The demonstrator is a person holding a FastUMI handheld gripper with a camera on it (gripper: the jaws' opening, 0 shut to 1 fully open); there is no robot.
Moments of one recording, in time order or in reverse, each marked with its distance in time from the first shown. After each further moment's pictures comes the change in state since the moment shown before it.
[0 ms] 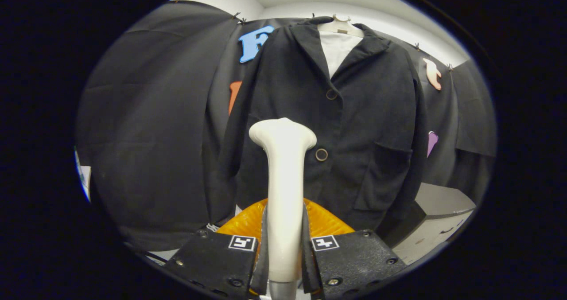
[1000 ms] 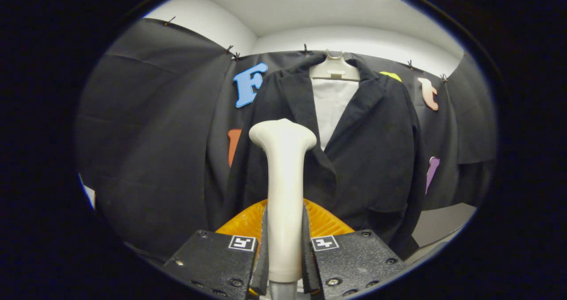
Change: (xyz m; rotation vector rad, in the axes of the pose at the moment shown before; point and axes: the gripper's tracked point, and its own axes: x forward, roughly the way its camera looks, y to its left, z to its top) arm 0.000 0.001 0.126 0.063 -0.262 0.022
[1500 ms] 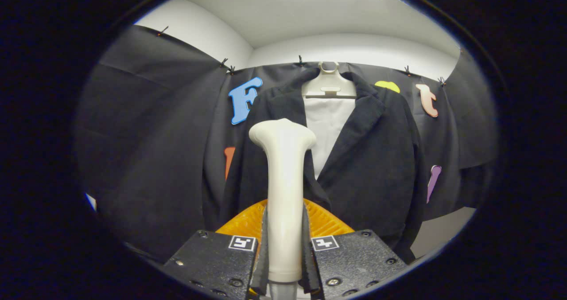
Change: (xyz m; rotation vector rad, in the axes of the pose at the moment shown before) arm 0.018 -0.016 0.052 0.034 -0.097 0.005
